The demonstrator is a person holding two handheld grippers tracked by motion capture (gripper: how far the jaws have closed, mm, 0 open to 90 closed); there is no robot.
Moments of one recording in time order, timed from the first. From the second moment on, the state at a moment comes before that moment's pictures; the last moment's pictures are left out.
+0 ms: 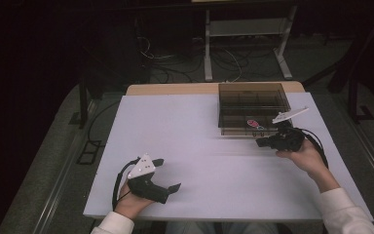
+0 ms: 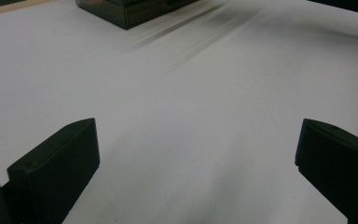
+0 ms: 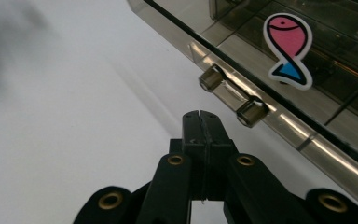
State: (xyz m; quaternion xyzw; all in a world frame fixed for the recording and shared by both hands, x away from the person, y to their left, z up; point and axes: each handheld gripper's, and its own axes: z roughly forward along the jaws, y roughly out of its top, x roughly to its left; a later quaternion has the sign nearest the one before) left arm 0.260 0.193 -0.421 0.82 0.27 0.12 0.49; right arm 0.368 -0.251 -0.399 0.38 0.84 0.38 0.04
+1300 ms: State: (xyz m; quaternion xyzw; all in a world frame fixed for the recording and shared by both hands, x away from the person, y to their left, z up) left arm 0.260 0.193 -0.421 0.82 0.27 0.12 0.49; right arm 0.391 -0.246 -0.401 0.39 0.83 0.39 0.04
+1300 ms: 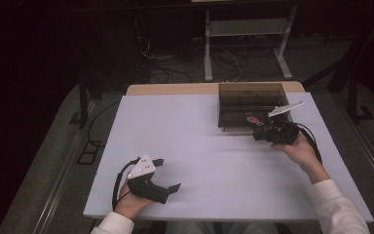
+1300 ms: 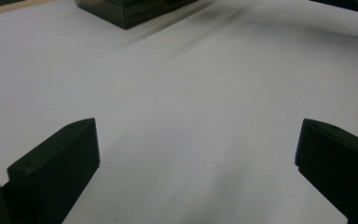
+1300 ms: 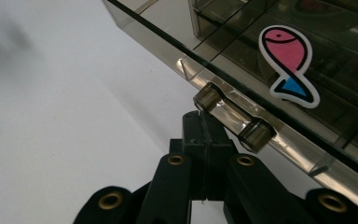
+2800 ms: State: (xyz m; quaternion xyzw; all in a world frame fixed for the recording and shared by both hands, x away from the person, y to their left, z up) left arm 0.260 0.193 -0.421 0.82 0.27 0.12 0.49; right arm 0.419 -0.246 -0.397 0.41 0.83 0.37 0.04
